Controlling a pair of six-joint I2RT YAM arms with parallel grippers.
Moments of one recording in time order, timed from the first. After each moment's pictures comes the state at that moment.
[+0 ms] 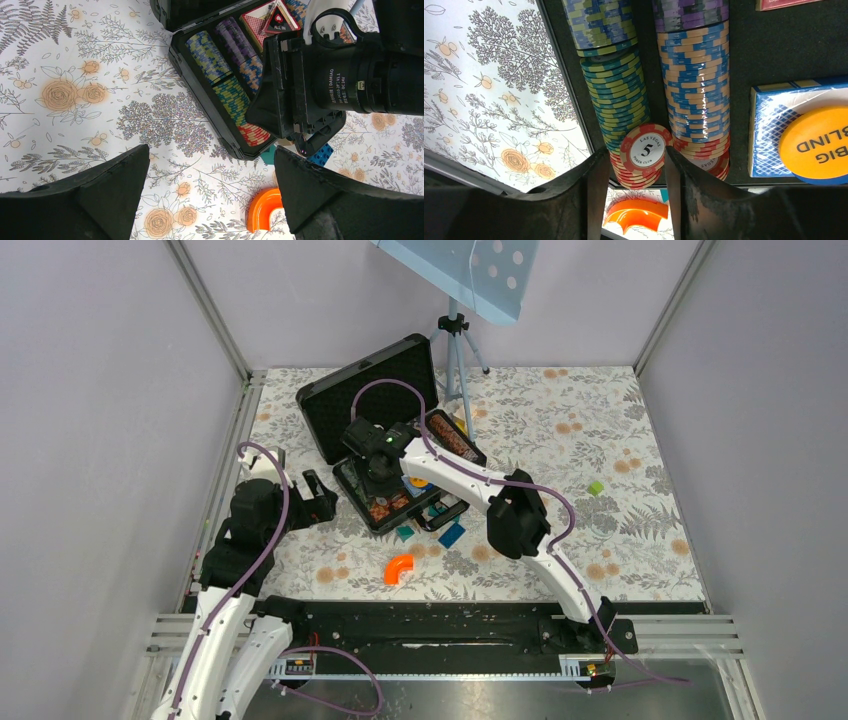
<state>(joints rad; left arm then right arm) -0.19 0.58 0.71 -0.63 0.00 -0.39 0.97 2.41 2.30 -1.06 0.04 0.55</state>
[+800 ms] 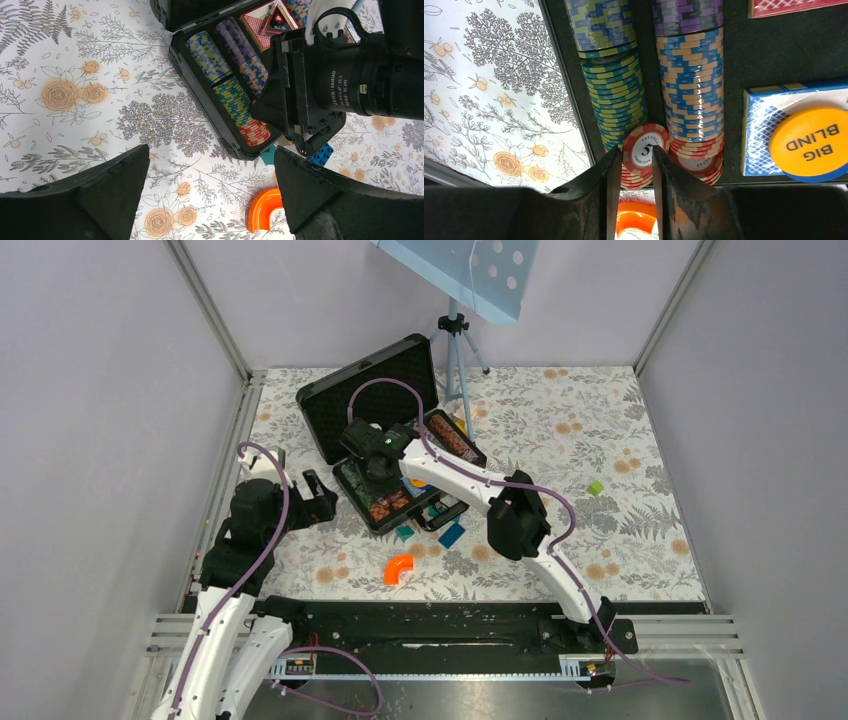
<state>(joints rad) -0.19 0.58 0.71 -0.63 0.00 -0.39 0.98 2.40 2.30 -1.05 0.08 0.53</state>
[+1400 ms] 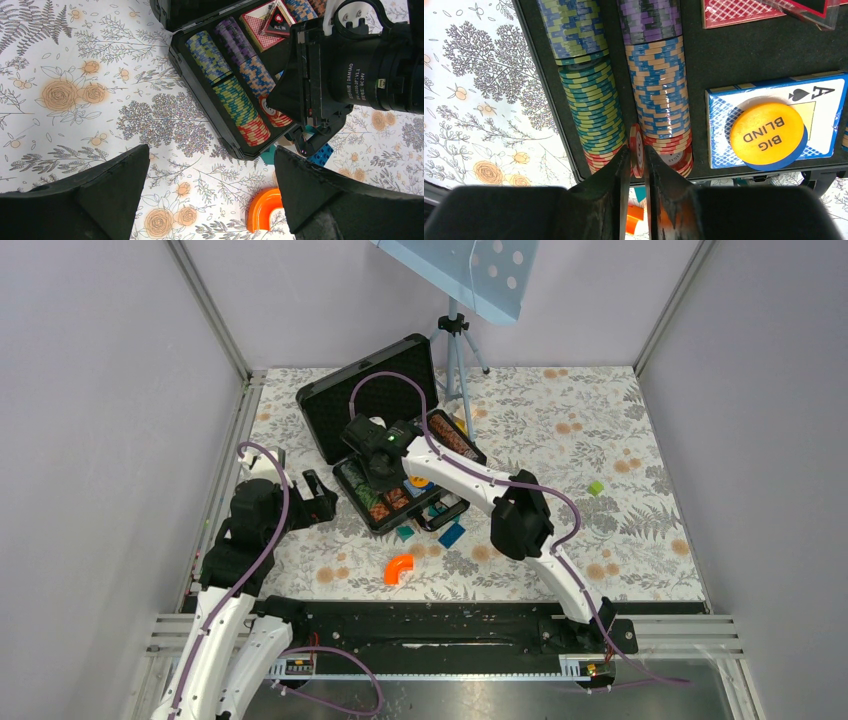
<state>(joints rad) -0.19 0.58 0.71 -0.63 0.00 -0.39 0.97 2.37 2.29 -1.07 0.17 0.49</state>
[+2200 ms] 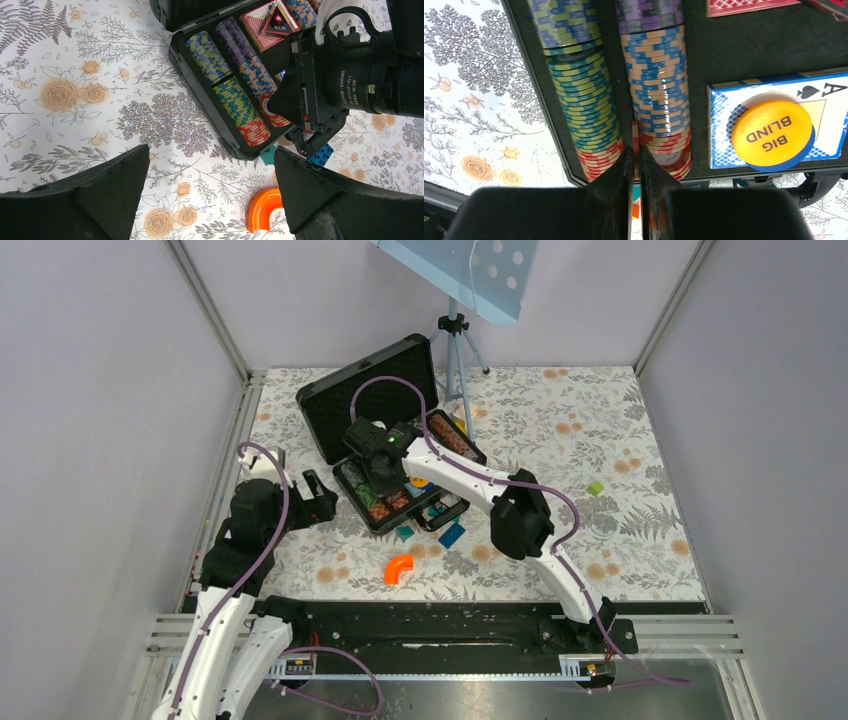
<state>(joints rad) -0.19 0.58 0.71 -0.63 0.00 -0.39 0.97 2.37 2.26 -1.07 0.16 0.47</state>
